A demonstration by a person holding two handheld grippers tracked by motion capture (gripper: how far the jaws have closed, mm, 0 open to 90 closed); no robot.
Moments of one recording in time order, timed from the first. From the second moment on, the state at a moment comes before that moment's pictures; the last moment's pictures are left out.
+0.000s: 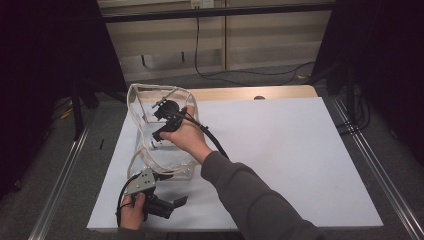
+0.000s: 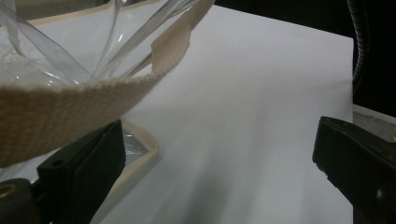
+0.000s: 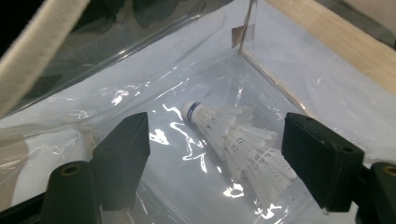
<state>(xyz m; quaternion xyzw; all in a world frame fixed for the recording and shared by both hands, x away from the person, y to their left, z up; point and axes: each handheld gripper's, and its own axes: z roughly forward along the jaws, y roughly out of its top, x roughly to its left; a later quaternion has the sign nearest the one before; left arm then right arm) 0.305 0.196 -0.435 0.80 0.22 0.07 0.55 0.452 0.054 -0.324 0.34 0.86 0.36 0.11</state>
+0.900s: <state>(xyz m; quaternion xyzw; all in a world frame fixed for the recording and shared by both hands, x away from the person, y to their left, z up) 0.304 0.195 -0.435 0.80 0.22 0.07 0.55 0.441 0.033 -0.304 0.32 0.86 0.38 0.09</state>
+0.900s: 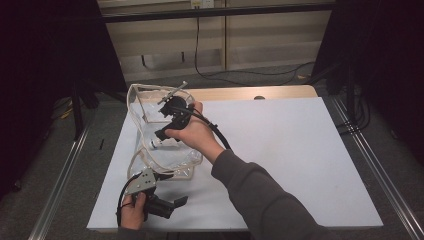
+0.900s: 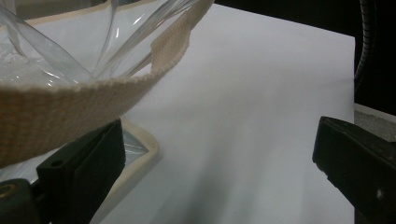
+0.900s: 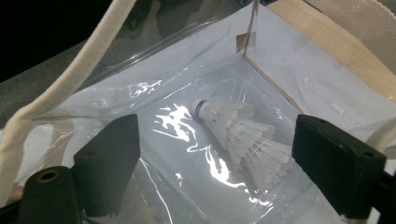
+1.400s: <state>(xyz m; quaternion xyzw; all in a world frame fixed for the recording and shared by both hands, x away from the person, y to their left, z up) 0.305 0.194 -0.435 0.80 0.22 0.07 0.55 0.431 0.024 -0.296 0.31 0.86 0.39 0.07</state>
